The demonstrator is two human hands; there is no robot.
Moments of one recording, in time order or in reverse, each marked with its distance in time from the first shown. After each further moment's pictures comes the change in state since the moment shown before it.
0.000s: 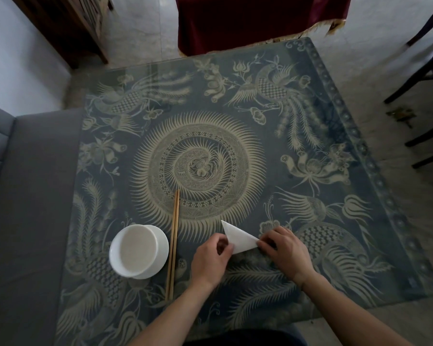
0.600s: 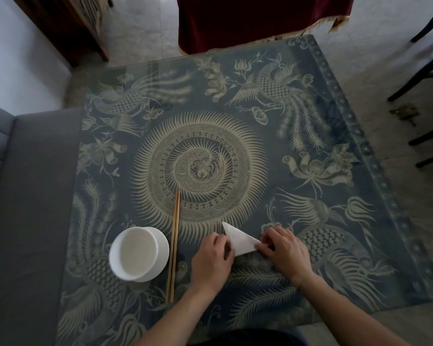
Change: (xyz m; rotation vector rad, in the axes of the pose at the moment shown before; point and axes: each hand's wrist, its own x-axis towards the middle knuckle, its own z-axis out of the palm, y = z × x) left_hand 0.000 0.003 0.001 0.314 0.092 0.238; right_hand 0.006 -0.004 0.003 -0.097 0.003 0.031
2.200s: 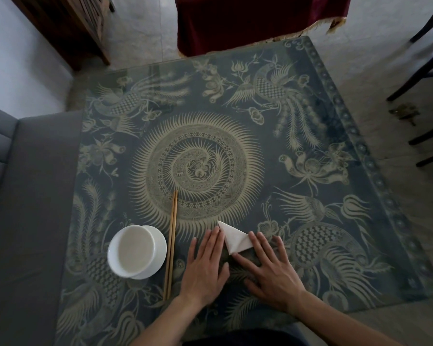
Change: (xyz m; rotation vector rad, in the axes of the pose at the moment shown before) left_hand -0.027 -0.024 0.008 0.310 -0.196 0.158; right_hand -0.046 -0.001 0.029 -0.336 -0.174 -0.387
